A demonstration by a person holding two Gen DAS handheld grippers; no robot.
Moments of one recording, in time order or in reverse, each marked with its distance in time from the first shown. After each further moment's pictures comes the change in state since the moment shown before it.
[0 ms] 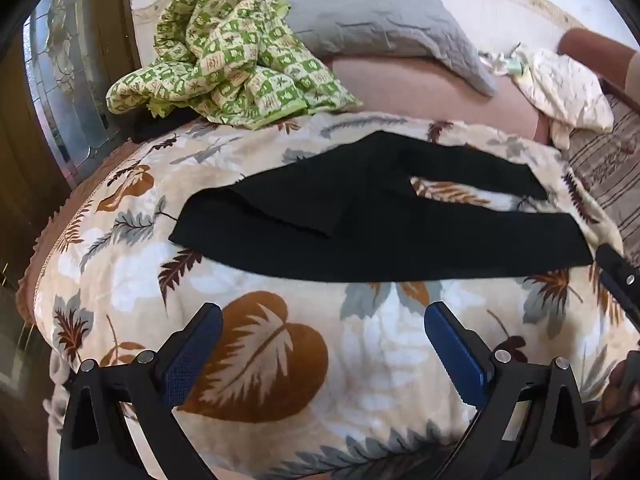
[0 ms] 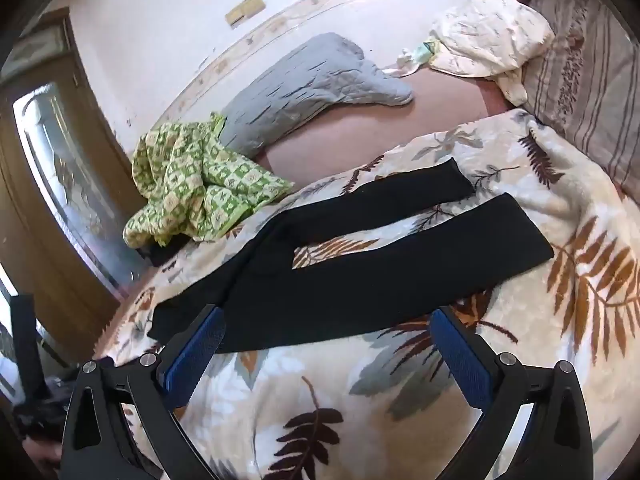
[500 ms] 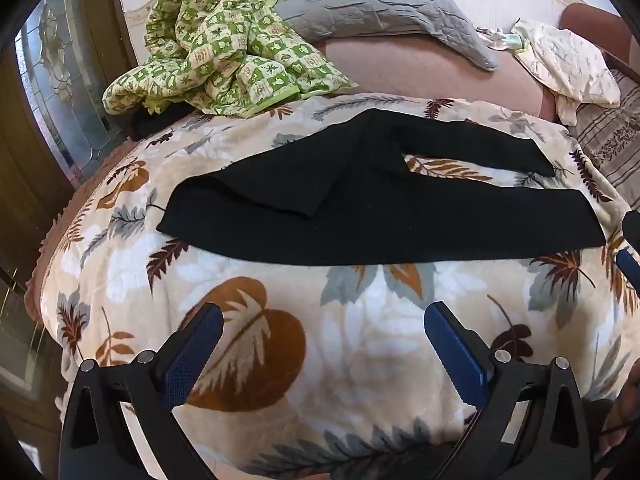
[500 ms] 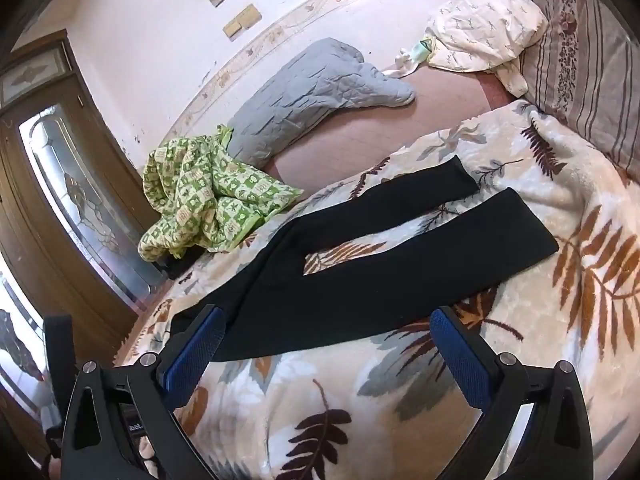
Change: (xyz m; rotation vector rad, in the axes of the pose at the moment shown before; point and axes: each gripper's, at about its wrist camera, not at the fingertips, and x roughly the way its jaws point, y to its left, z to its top) left arm 0.008 -0.029 -0.010 0.045 0.062 0.036; right arm -0.007 -0.012 0.003 0.061 -0.019 0.060
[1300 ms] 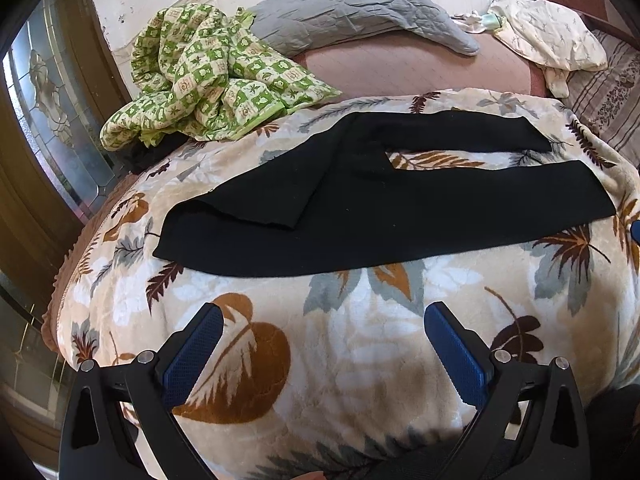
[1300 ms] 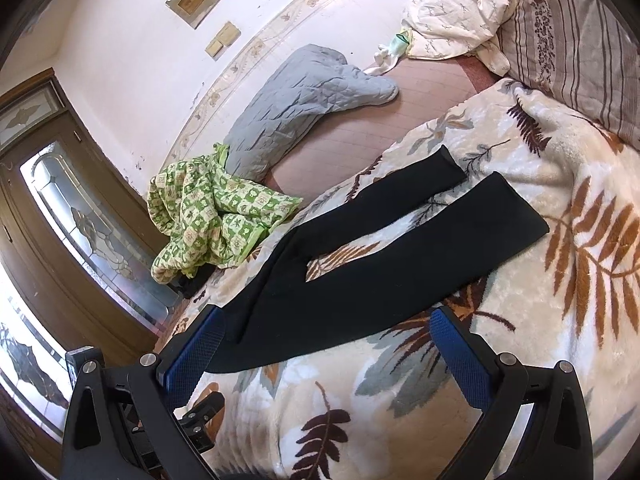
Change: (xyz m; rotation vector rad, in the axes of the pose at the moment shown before) left arm 0.007 -0.043 -0.004 0.119 -0.048 0.091; right arm -0.007 -0.027 0.002 0.113 -0.017 0.050
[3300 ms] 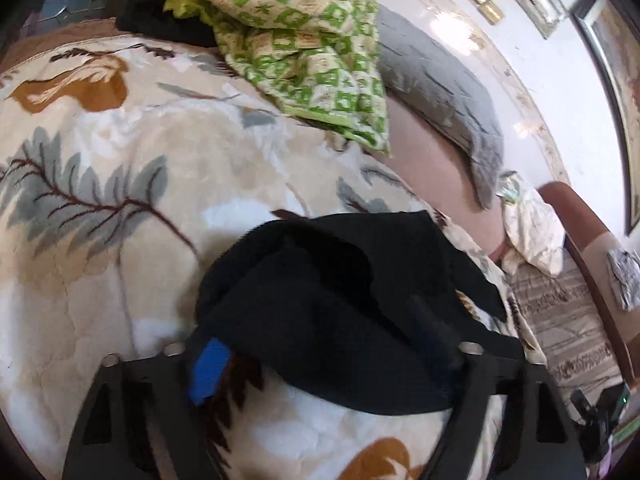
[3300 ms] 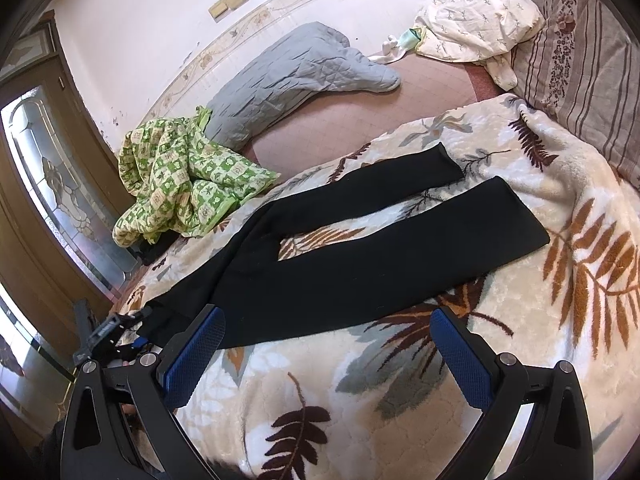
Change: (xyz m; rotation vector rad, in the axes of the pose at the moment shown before) left arm 0.247 0.252 0.000 -0.598 -0.057 -0.598; right arm 0.026 0.021 -0.011 -0.126 0.051 -0.145
